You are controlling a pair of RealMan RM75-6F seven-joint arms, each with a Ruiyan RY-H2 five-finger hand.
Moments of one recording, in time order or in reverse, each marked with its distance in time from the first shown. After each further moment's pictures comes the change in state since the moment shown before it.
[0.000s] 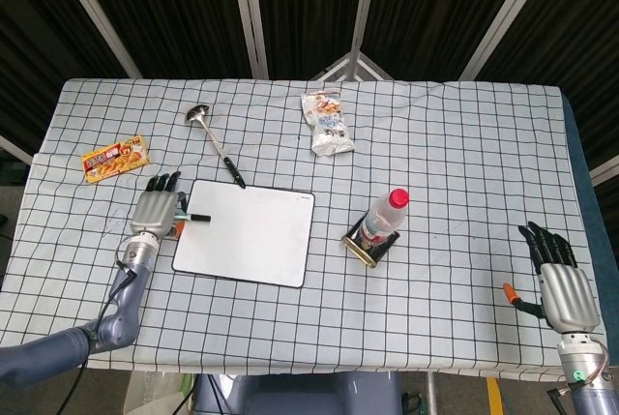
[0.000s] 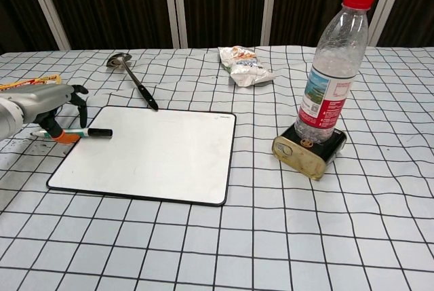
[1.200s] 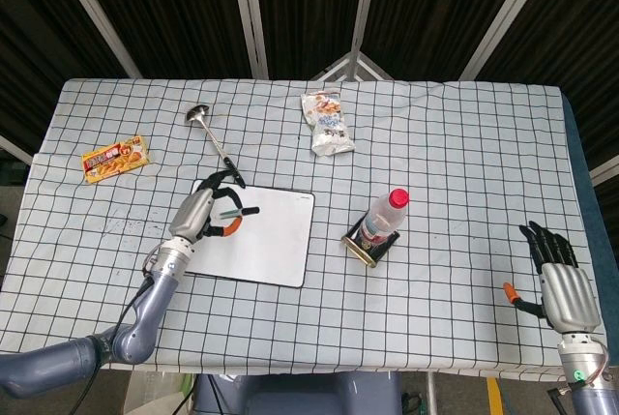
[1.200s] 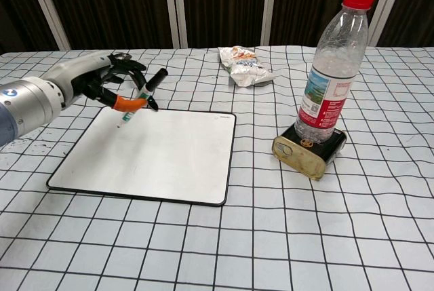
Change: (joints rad) left arm 0.029 -0.006 -0.108 -0.274 0.197 0.013 -0.603; right arm -0.001 0.000 0.002 -0.002 0.005 0.001 0.007
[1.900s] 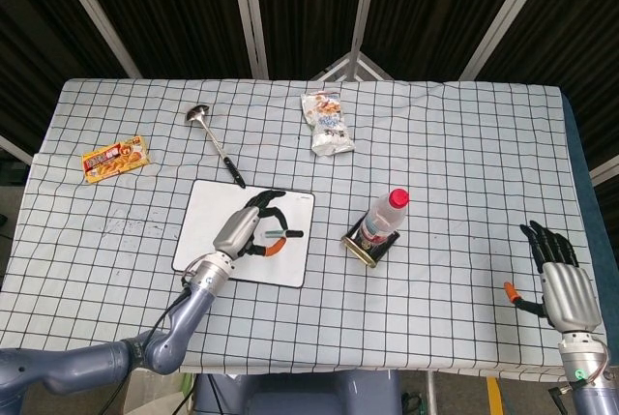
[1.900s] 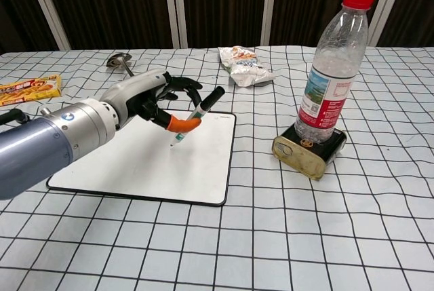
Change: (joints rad) left arm -0.060 -0.129 0.027 0.047 0.080 -0.015 -0.049; right arm 0.002 0.004 0.001 0.000 0.002 -0.005 0.013
